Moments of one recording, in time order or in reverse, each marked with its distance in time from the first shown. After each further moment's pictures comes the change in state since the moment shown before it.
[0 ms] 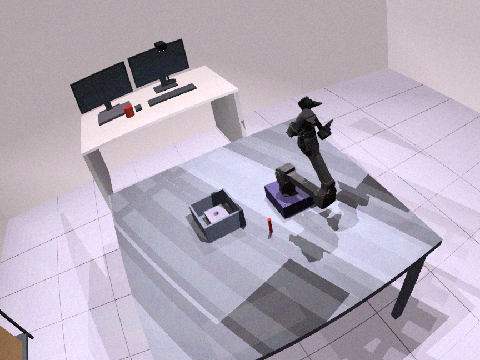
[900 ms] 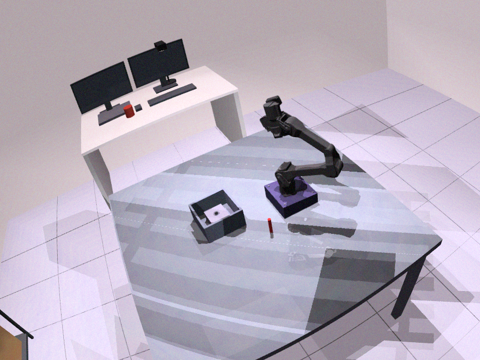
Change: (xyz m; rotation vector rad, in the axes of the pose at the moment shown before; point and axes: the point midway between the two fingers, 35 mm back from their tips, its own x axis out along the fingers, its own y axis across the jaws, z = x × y) arm -0.046 -0.115 0.177 0.419 -0.618 -0.293
